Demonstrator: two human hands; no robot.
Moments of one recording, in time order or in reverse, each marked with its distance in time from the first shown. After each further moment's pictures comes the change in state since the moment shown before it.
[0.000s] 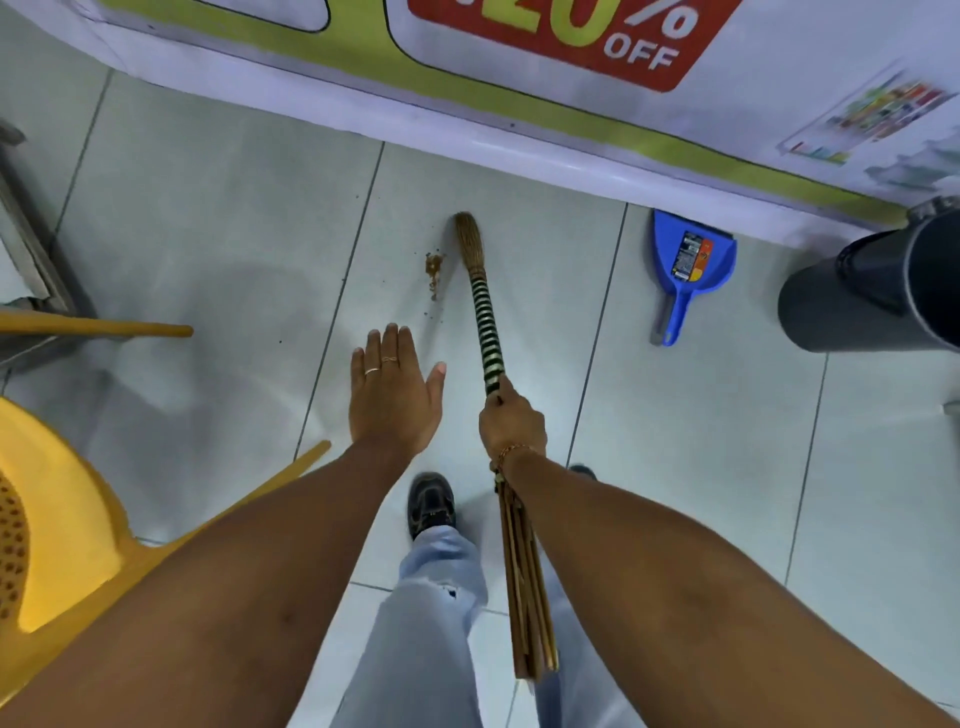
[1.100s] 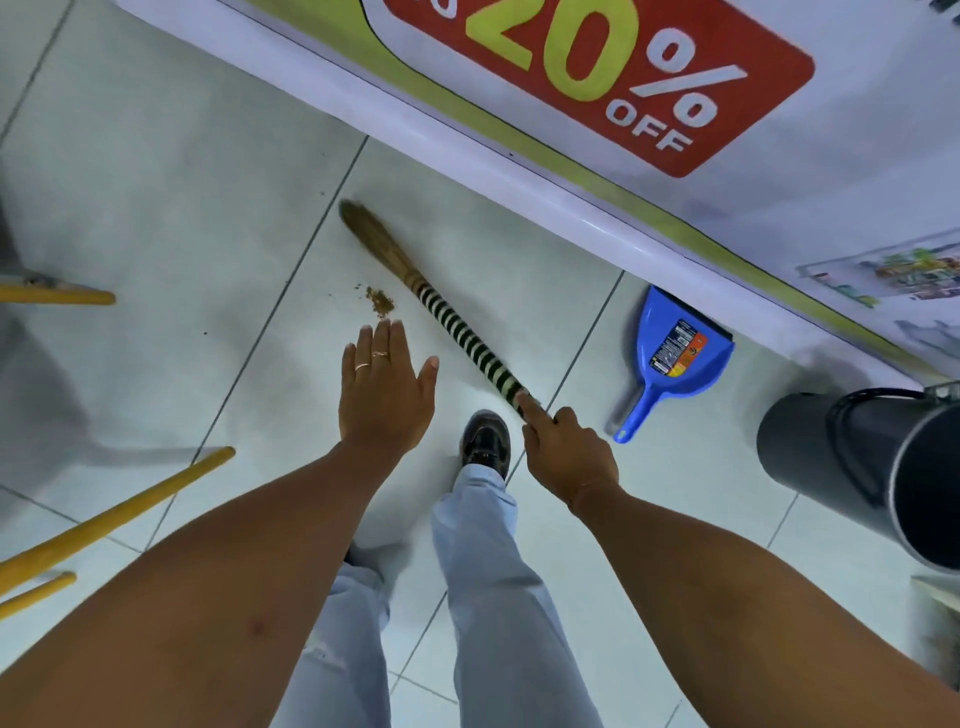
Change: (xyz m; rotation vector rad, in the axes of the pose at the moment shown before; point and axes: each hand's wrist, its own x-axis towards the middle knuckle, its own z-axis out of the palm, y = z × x) left_hand 0.157 0.160 0.029 -0.051 -0.011 -0.252; right_hand 0.209 0.023 -0.210 -0.895 -0.094 -0.542
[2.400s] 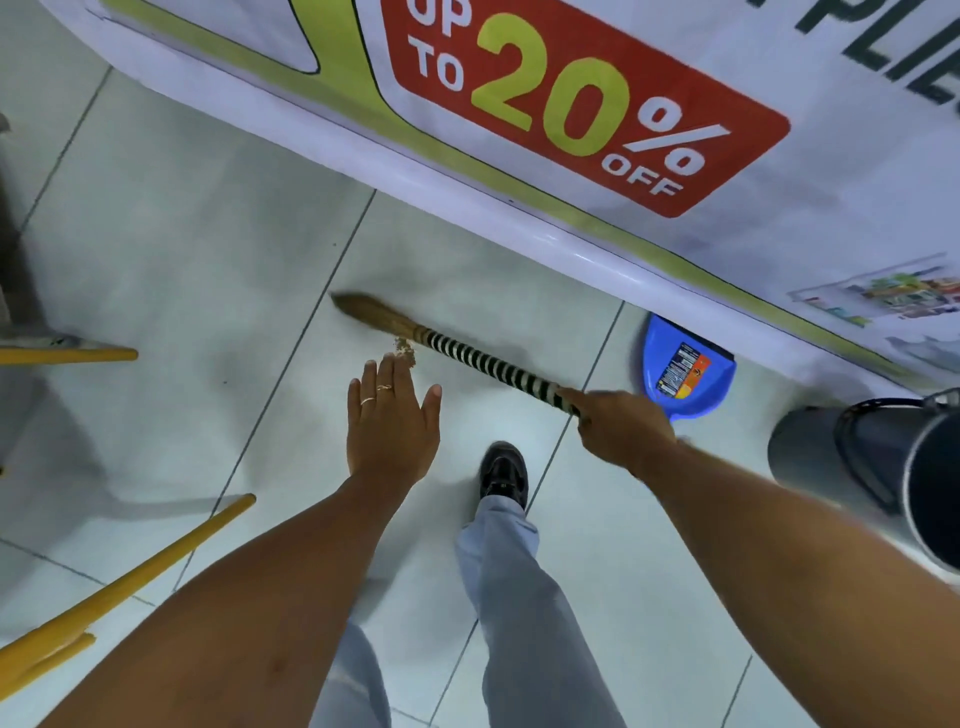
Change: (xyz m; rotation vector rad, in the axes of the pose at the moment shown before) left_hand 0.006 -0.025 -0.022 -0.055 0.036 0.022; right_hand 0.032 0.009 -0.068 -0.177 -0.072 0.029
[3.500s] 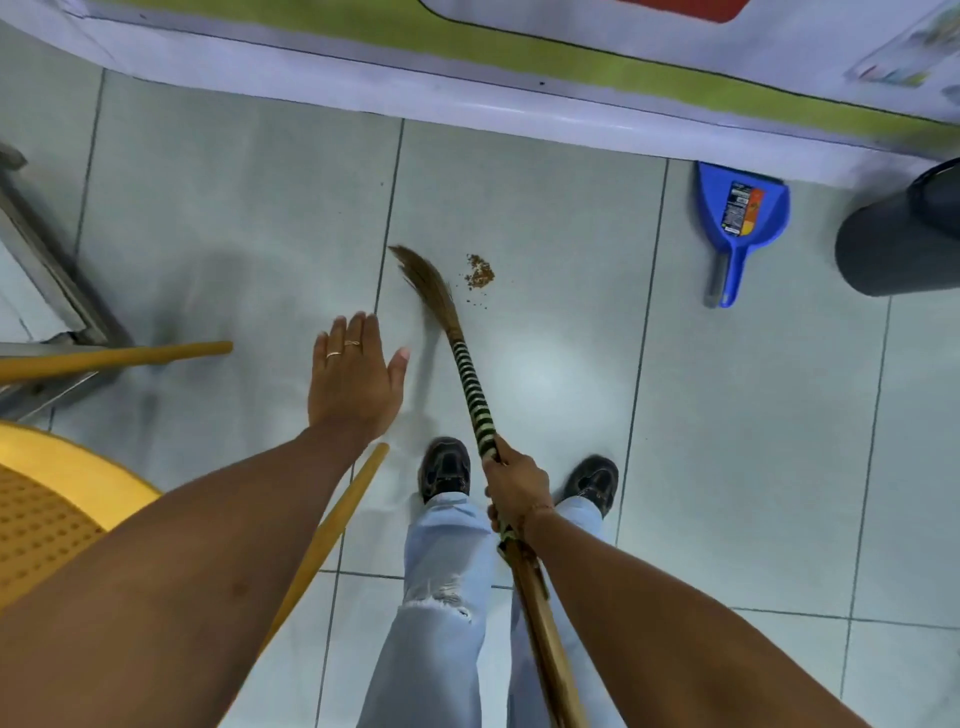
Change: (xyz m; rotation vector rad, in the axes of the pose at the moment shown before) left_hand -0.030 -0.293 -0.056 0.201 -0.067 0.324; right_hand -0.123 -0.406 0.160 1.297 -0.117 0.533
